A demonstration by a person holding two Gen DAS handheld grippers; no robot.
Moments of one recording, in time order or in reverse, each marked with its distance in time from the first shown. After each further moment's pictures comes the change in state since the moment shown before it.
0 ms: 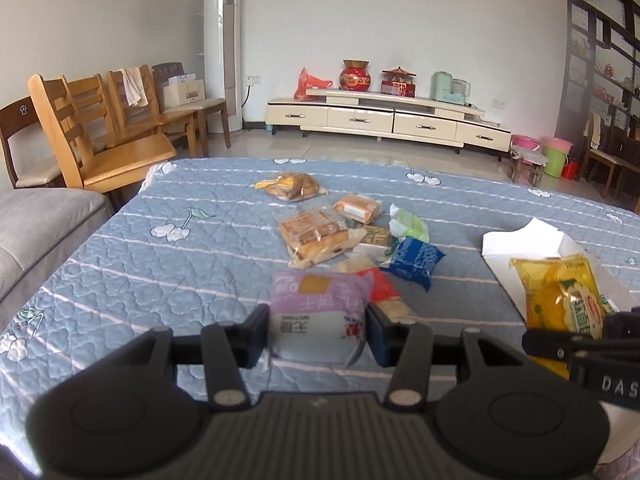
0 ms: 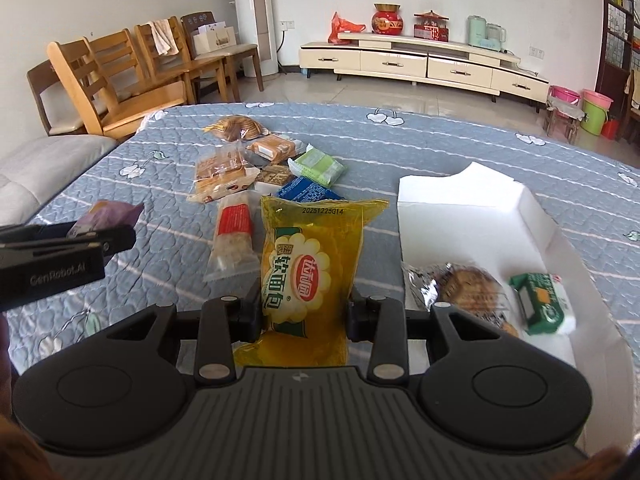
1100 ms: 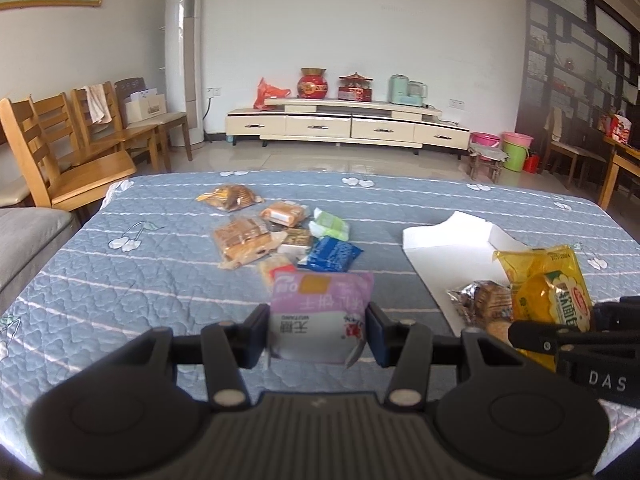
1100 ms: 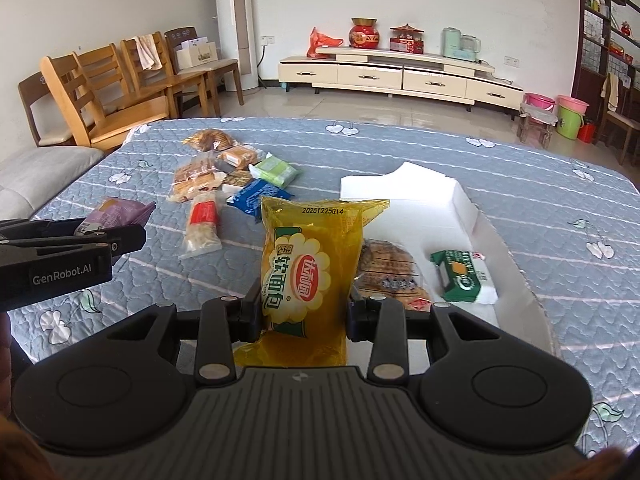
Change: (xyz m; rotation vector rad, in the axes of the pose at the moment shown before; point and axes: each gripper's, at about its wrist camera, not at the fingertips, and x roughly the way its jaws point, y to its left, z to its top) left arm -0.042 -0.058 -0.009 0.059 -0.023 -0.104; right arm -0.049 -0.031 -0.022 0.015 -0.047 -0.062
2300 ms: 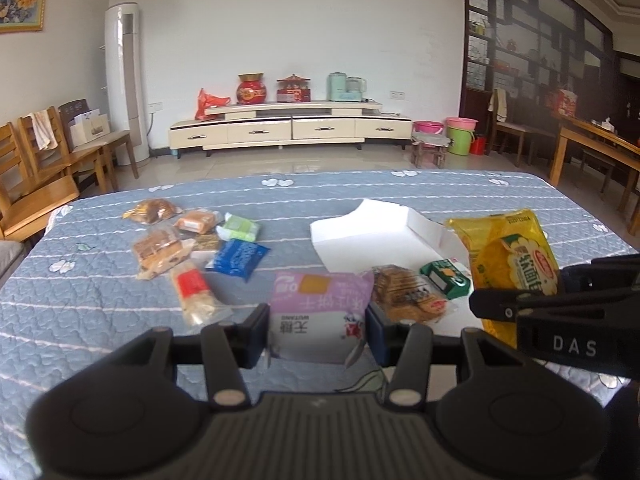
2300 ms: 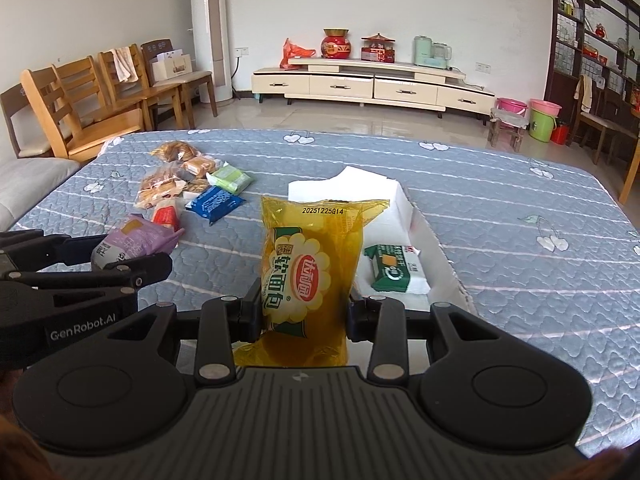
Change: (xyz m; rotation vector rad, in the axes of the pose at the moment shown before) left arm -0.008 -0.069 -0.010 0.106 -0.006 -0.136; right arm -0.024 -0.020 -0.009 0.030 -0.035 -0.077
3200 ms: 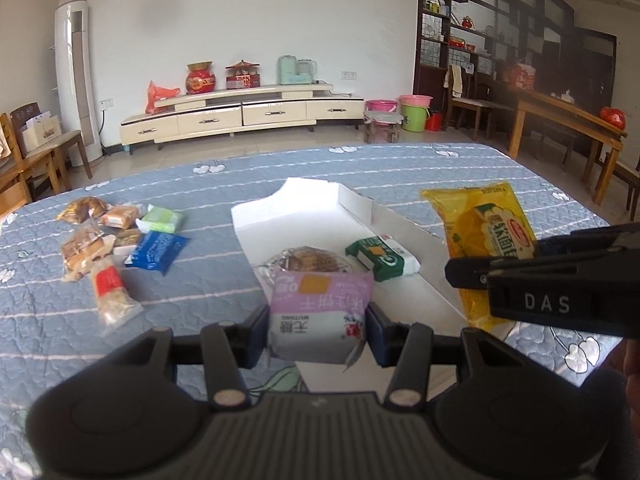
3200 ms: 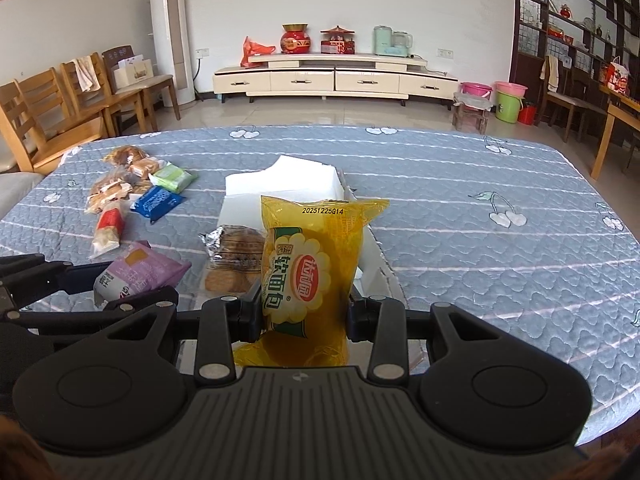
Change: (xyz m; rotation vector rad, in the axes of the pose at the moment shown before) left arm 0.028 -0.053 -0.005 0.068 0.049 -0.115; right arm 0.010 -0.019 -0.005 0.076 0.013 -0.093
